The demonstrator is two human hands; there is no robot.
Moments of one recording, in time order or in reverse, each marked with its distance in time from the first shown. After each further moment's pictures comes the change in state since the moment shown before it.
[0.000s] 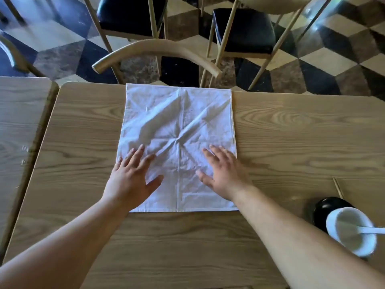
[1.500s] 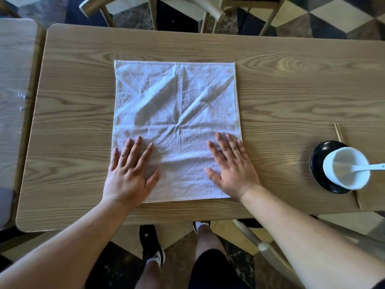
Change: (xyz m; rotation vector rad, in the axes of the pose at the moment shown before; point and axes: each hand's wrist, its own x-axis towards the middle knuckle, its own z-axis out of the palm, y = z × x) left_hand -0.130 0.001 0.059 0.053 0.053 0.004; right_hand -0.117 0.012 0.114 -0.183 0.257 -0.152
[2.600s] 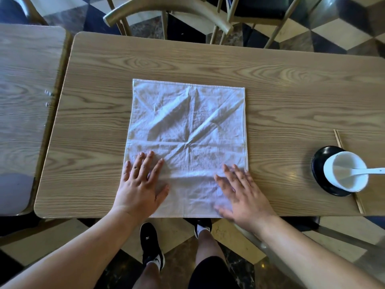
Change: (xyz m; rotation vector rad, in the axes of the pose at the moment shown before) left_hand -0.048 0.003 0.007 0.052 0.036 0.099; right_hand -0.079 -0.027 -0.020 -0.044 -0.209 -0.096
